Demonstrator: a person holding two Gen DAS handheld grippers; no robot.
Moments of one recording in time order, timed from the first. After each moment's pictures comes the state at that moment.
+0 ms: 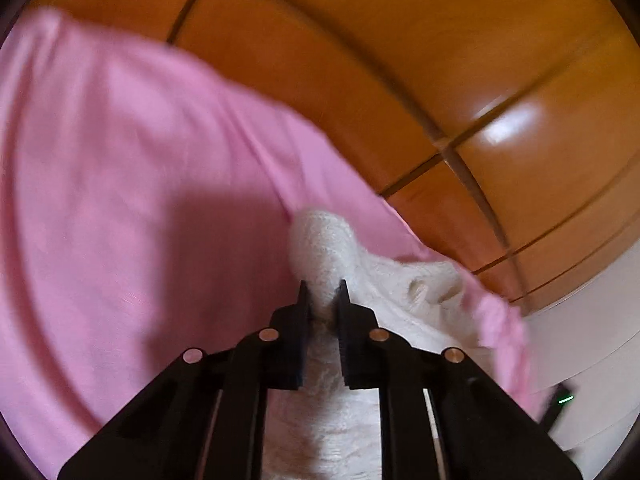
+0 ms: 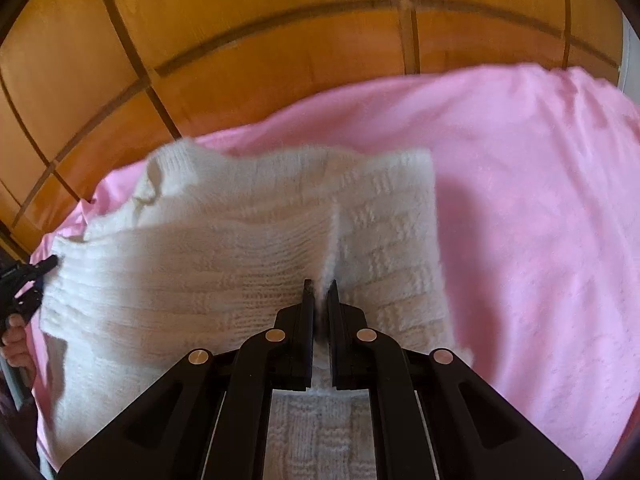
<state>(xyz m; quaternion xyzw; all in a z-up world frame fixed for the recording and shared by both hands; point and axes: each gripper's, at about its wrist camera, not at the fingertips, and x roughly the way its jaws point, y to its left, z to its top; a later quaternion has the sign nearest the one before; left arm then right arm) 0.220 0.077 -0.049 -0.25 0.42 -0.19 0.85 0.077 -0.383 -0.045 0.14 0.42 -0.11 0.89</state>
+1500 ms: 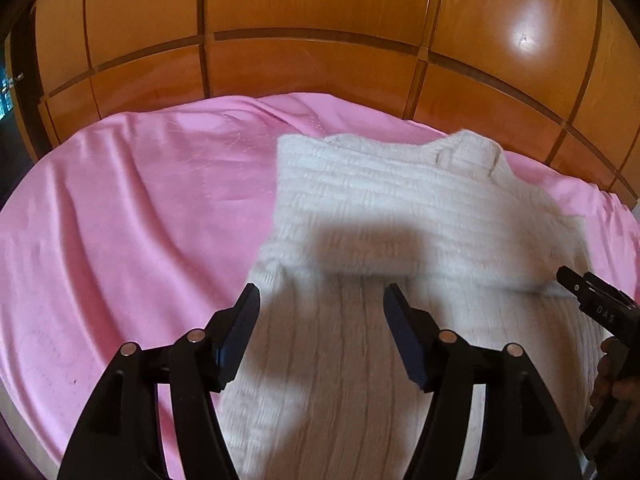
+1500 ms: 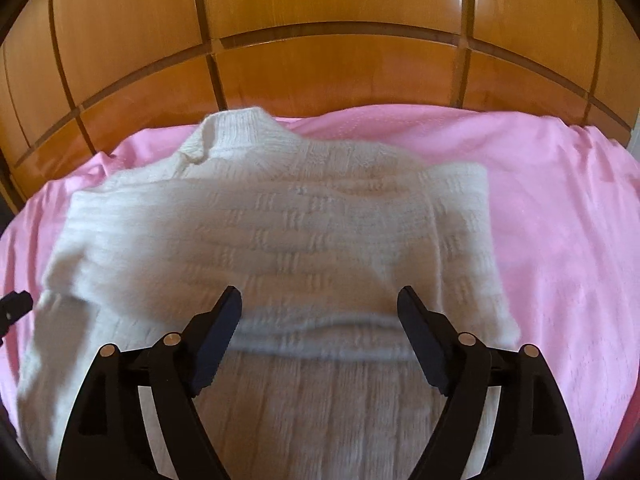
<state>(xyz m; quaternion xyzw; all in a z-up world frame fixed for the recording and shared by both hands) 0.066 0.014 -0.028 -0.02 0.44 -0.07 0.90 0.058 -0.316 -0.057 0.06 0.43 -0.09 0.90</state>
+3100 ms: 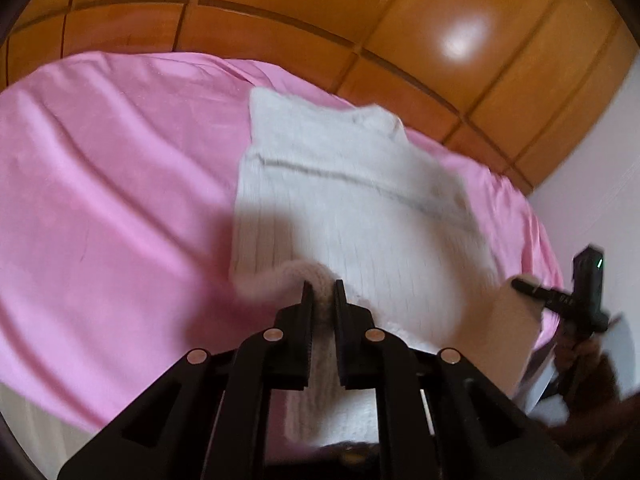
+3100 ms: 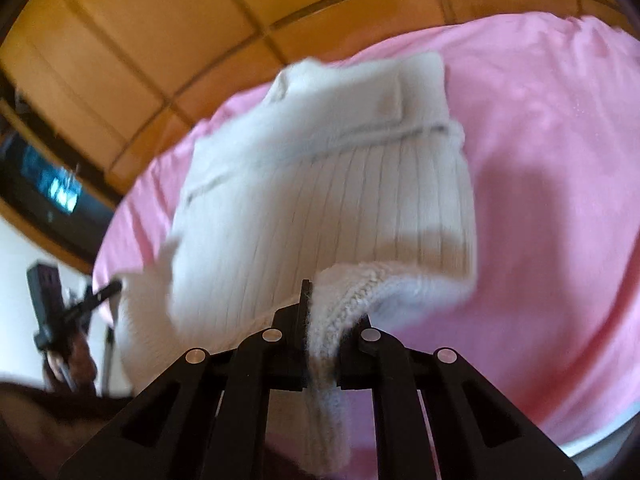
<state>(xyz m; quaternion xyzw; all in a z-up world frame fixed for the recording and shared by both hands) -0.018 0.105 -0.006 -0.14 0.46 -0.24 0.84 -0.096 -0.366 -0.023 0.24 0.47 0.04 0.85</state>
